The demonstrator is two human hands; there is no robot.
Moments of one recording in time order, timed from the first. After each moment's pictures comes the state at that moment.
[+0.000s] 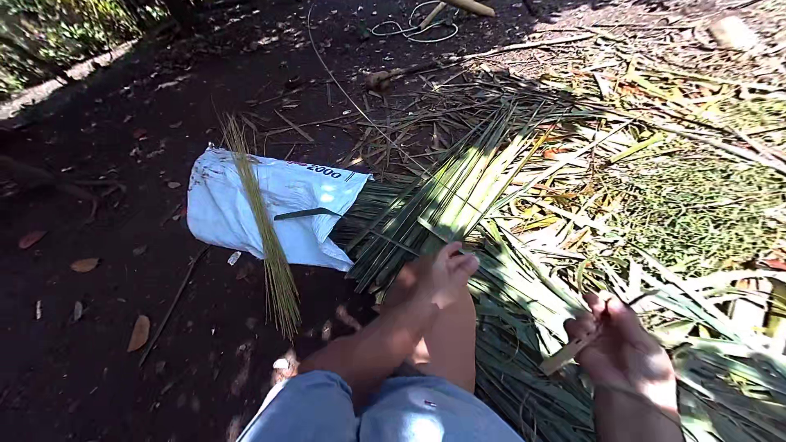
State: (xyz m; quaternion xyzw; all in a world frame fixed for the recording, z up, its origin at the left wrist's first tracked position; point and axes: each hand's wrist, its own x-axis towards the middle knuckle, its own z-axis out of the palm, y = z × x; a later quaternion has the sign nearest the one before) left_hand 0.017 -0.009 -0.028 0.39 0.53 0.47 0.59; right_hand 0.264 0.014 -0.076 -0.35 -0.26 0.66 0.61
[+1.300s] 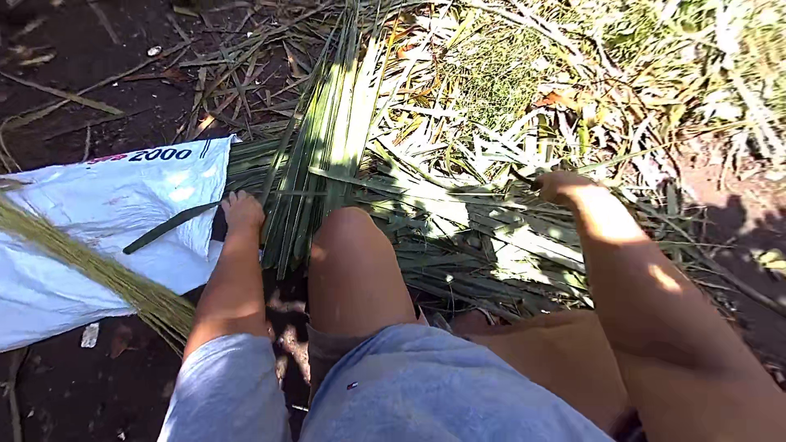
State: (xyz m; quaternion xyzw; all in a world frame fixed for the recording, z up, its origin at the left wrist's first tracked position) left_hand -0.179 0.130 -0.169 0.62 0.76 -0.11 0.15; right_hand 0.417 0.093 -0.055 -0.80 -0.52 0.25 -0.15
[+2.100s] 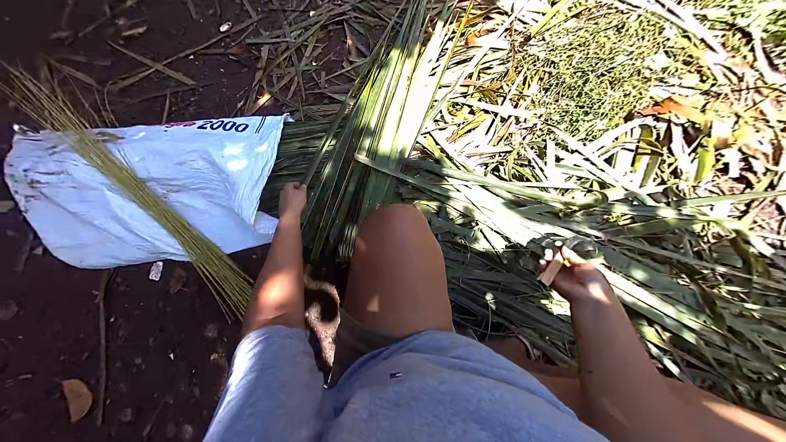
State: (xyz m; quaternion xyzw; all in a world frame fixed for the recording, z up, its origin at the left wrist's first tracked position) left_hand -0.179 0.114 -0.183 0.38 0.83 0.19 0.36; right_hand 0.386 0.001 -0.208 -0.60 0.04 0.56 0.57
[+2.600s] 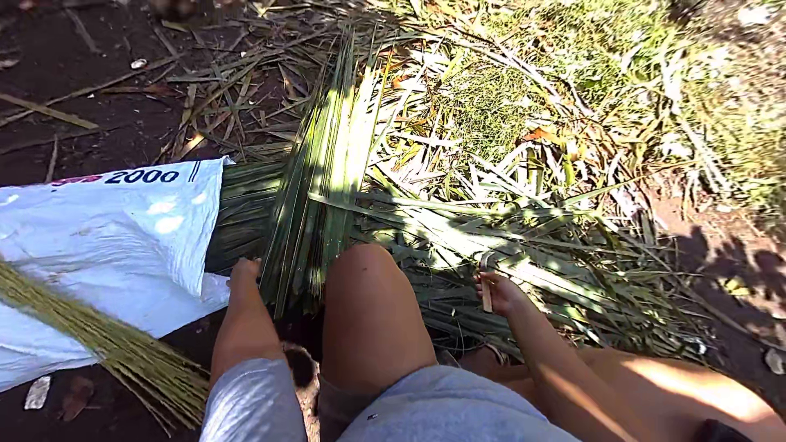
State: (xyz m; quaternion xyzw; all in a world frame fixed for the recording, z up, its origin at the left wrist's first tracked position) left_hand -0.224 0.115 -0.286 0.39 0.83 -0.04 0.39; right_hand 0.346 -0.008 -0.214 -0.72 0.06 0.54 0.43
